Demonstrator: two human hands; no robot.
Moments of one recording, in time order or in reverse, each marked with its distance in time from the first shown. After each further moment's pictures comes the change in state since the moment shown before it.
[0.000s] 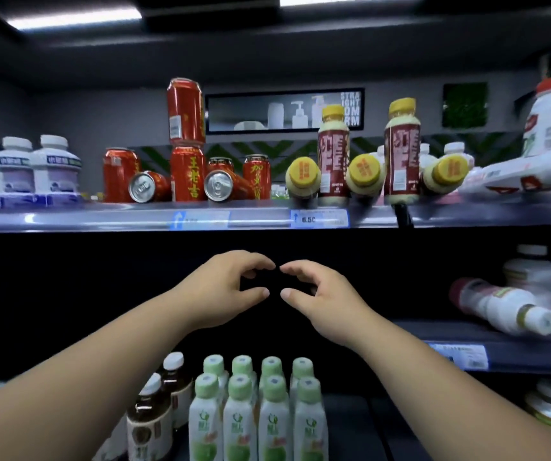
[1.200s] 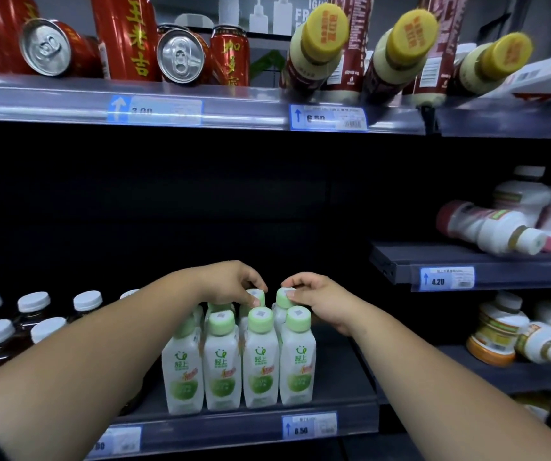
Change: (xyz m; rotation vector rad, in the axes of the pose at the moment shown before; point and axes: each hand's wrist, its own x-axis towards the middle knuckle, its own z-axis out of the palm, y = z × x) left_hand 0.025 -0.109 0.157 -0.241 -0.717 -0.219; right_hand -0.033 0.151 0.068 0.351 -0.157 0.662
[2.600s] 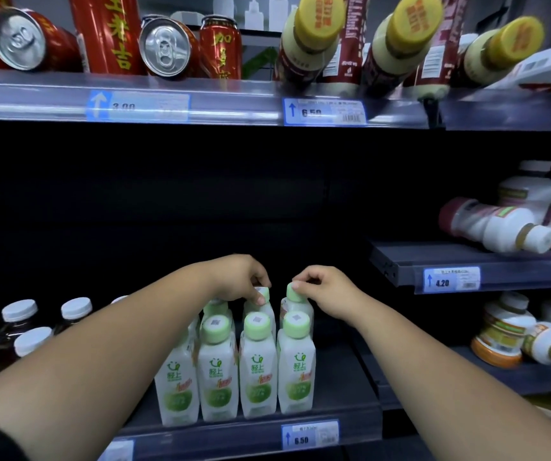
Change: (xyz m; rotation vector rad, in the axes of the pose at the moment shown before) left_hand 0.034 0.008 -0.003 0.163 0.029 0.025; right_hand 0.028 0.013 -0.026 -0.233 0.172 -0.184
